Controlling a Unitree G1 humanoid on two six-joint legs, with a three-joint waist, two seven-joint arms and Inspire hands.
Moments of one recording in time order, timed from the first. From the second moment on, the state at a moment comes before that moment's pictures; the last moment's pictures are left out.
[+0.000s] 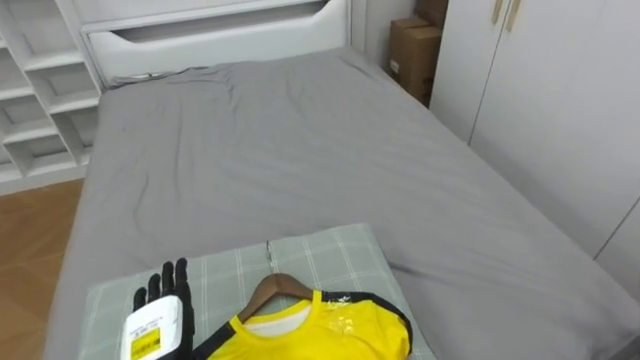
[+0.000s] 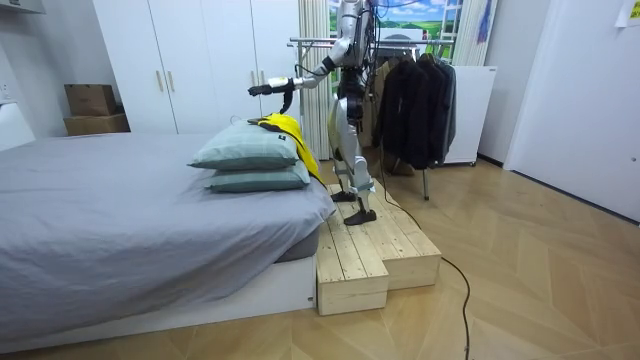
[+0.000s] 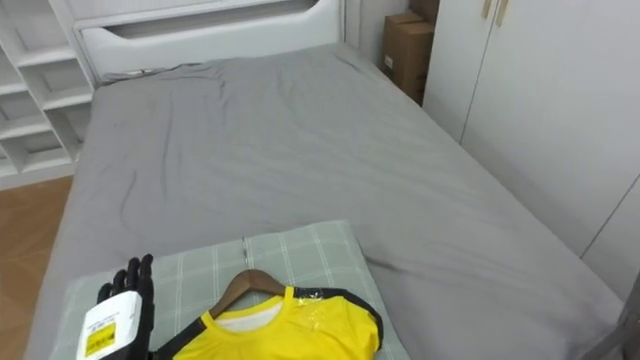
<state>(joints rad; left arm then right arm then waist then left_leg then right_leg) -0.06 0.19 -0.16 0.80 0.86 0.08 0.61 0.14 -0.26 -0.02 1.35 -0.12 0.16 0.11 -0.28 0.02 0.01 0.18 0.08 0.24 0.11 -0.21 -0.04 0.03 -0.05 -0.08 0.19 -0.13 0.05</state>
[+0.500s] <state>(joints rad) -0.08 0.16 -0.20 0.93 0.81 0.08 0.49 0.15 -0.26 -0.02 1.36 -0.11 0.17 0.11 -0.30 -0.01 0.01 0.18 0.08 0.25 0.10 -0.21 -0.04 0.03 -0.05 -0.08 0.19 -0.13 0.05</state>
